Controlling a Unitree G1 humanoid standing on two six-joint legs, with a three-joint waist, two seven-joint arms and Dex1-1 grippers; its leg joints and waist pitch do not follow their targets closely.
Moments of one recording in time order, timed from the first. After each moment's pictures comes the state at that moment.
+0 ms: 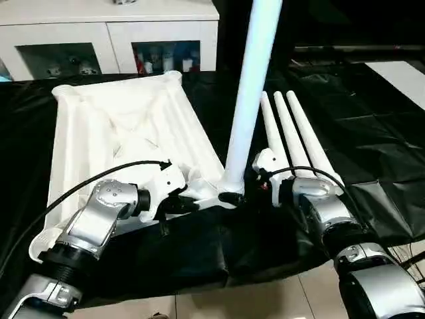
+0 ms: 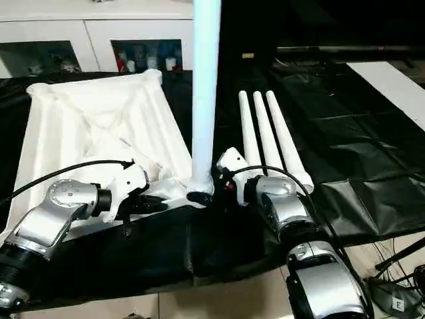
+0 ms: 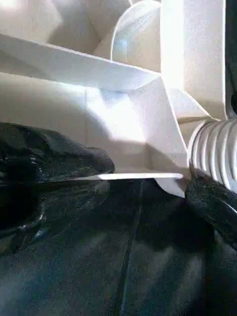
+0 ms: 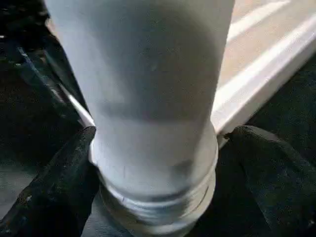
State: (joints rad) left arm -0.43 0.47 -0.27 0.28 -0.02 0.30 -1.10; right arm -0.69 -0.21 0.09 0.98 0.05 -0.16 1.11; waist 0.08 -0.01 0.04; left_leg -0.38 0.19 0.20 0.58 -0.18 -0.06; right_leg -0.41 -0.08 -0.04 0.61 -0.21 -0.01
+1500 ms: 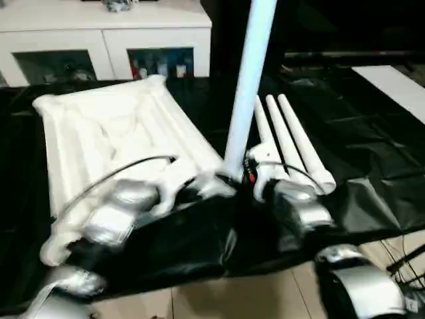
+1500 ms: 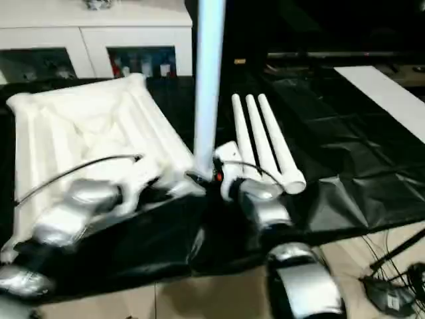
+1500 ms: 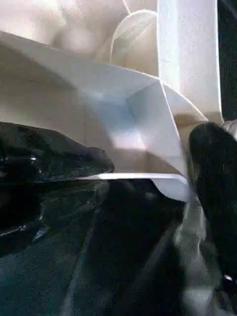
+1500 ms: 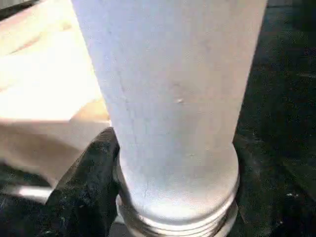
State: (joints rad) left arm -0.53 0.27 -0.26 0.42 0.06 0.40 -0.78; right arm -0.72 -0.02 -0.03 1.06 0.08 -0.09 0.54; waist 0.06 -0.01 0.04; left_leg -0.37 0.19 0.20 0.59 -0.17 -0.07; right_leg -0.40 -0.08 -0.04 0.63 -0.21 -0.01
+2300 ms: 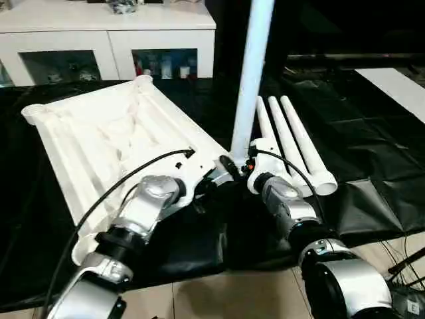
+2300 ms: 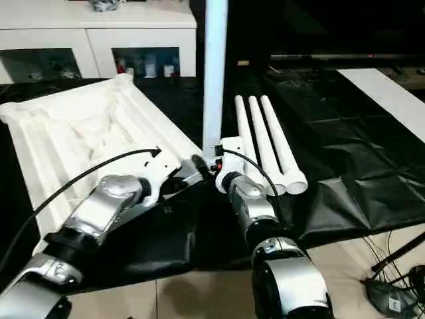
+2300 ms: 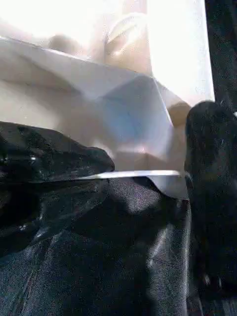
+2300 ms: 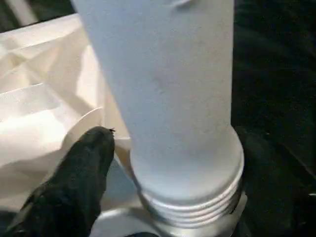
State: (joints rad) left arm -0.58 0.22 -0.27 0.50 0.11 0.35 -0.69; right arm -0.75 0.01 -0.10 1.11 0.11 -0.12 0.45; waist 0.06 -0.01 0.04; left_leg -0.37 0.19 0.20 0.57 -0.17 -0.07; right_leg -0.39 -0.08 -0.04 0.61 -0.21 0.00
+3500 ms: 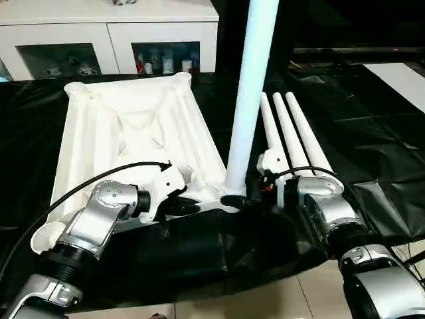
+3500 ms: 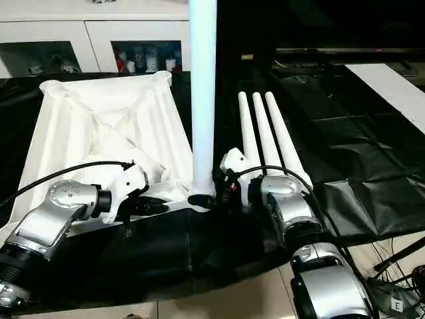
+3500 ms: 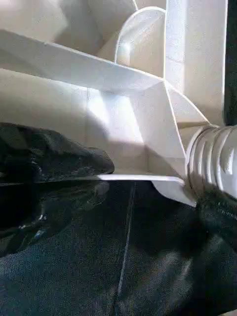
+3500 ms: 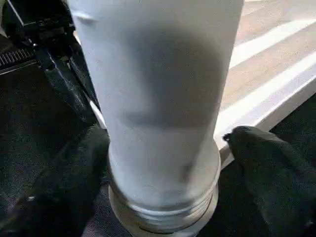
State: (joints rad) left arm -0.44 0.46 -0.26 0.31 -0.02 0.27 -1.10; right arm -0.68 -0.23 0.10 0.94 0.07 -0.16 1.16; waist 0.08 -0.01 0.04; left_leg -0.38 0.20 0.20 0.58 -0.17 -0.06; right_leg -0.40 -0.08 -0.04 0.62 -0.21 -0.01
